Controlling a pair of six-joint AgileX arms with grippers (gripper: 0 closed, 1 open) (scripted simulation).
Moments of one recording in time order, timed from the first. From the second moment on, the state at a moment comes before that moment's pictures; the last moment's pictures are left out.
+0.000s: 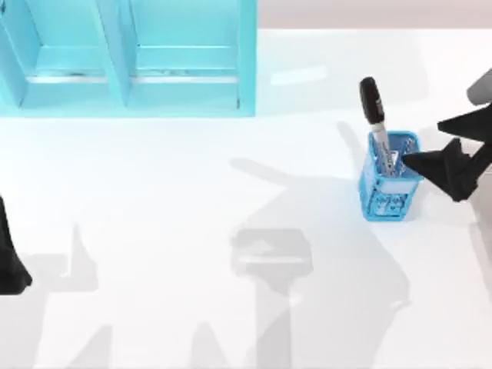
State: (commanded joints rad) left arm 0.00 0.00 0.00 0.00 0.00 0.00; right arm 0.00 1.65 0.86 -0.04 -0.76 -0.41
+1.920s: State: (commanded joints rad) left arm 0.00 0.00 0.00 0.00 0.00 0.00; right arm 0.17 1.93 0.95 0.26 -0.63 -0.25
